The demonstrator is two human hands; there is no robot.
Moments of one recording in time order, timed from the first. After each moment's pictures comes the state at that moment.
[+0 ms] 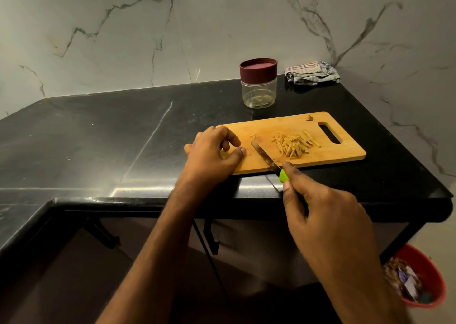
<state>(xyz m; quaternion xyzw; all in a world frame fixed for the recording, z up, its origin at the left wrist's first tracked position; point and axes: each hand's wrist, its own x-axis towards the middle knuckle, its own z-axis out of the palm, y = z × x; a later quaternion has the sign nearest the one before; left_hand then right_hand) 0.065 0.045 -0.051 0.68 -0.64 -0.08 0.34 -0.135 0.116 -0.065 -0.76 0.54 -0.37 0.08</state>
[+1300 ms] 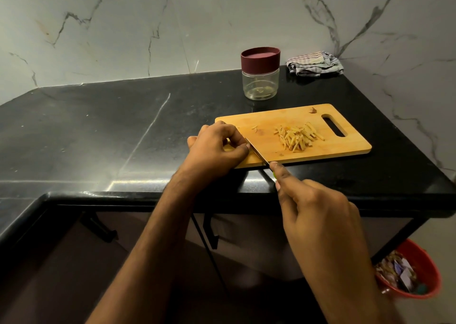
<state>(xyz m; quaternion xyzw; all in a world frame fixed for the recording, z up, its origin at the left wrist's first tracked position) 0.063 0.048 -0.046 0.67 -0.66 -0.14 0.31 -0.122 0.118 -0.074 -0.77 0.54 -0.33 0.05</state>
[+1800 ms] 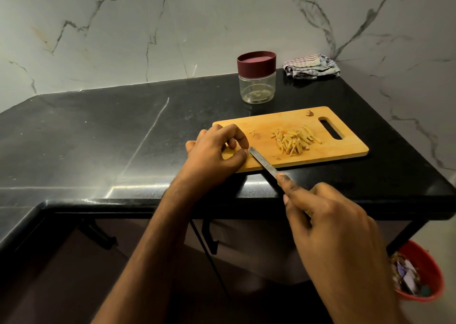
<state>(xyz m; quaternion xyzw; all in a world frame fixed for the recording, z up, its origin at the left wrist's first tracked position) 0.064 0.049 -0.048 0.64 -0.69 -0.12 0.31 -0.137 0.128 -0.069 -0.77 0.56 -0.32 0.08</state>
